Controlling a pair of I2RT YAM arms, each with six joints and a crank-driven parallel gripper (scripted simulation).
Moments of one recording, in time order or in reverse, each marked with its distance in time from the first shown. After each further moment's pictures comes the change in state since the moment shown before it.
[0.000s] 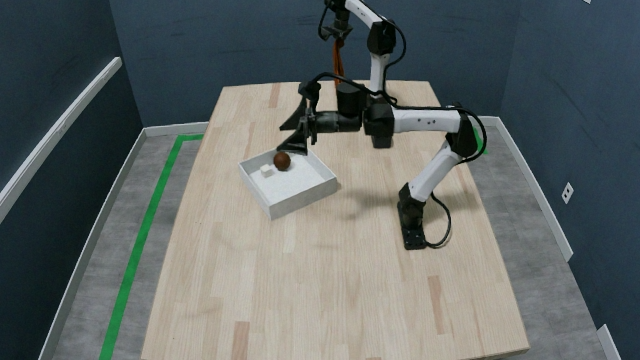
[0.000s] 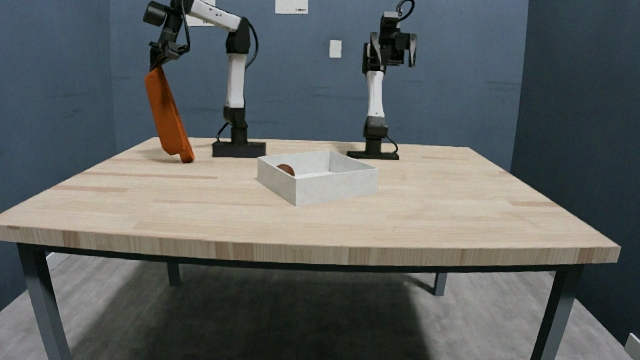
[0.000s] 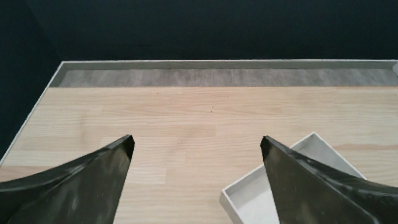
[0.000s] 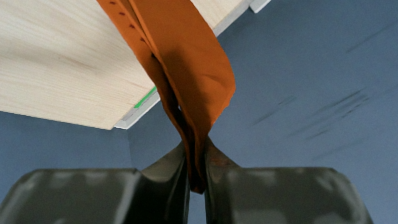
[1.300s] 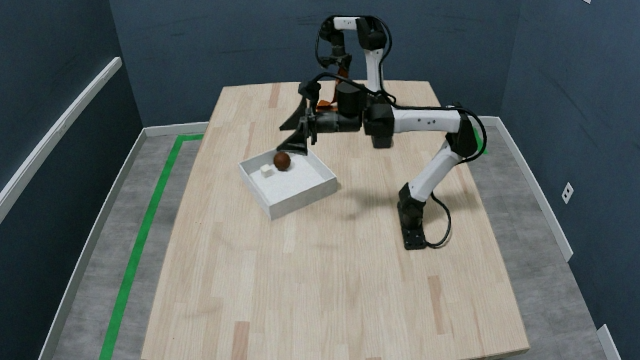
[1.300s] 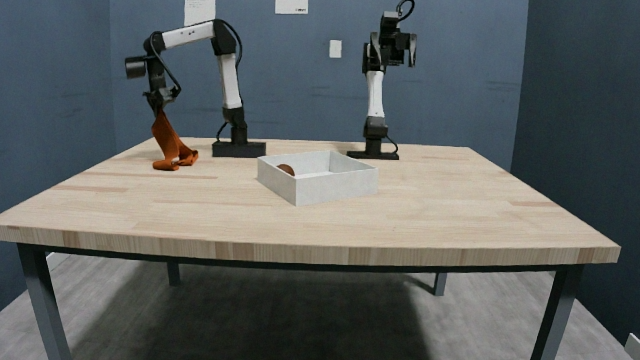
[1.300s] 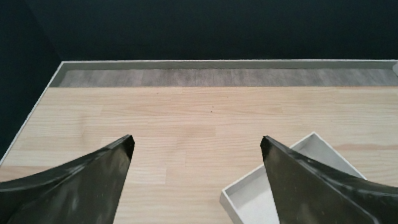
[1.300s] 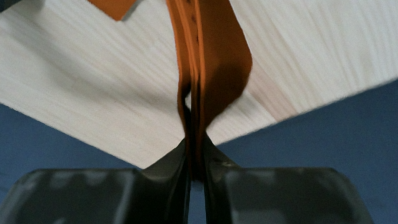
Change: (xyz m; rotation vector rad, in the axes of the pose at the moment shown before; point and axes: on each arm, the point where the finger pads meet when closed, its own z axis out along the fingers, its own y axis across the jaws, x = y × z) left arm 0.000 0.000 0.000 0.000 0.000 0.000; right arm -0.018 0.064 0.150 -0.413 -0.145 0.009
